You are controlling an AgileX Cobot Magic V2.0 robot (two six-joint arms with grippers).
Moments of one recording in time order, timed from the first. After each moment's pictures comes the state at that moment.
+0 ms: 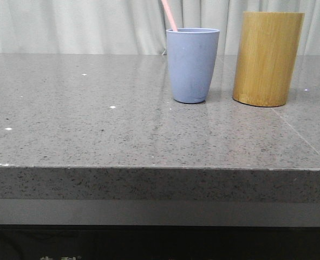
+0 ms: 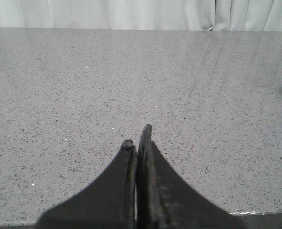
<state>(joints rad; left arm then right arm) -0.06 0.17 -0.45 -0.11 0.59 0.12 0.17 0.14 -0.35 0.27 0.31 -0.11</state>
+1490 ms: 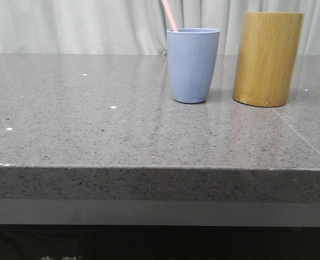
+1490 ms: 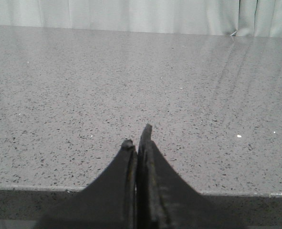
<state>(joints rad) -0.04 -0.01 0.00 -0.12 0.18 0.12 0.17 0.14 -0.35 0.27 0.31 -0.11</state>
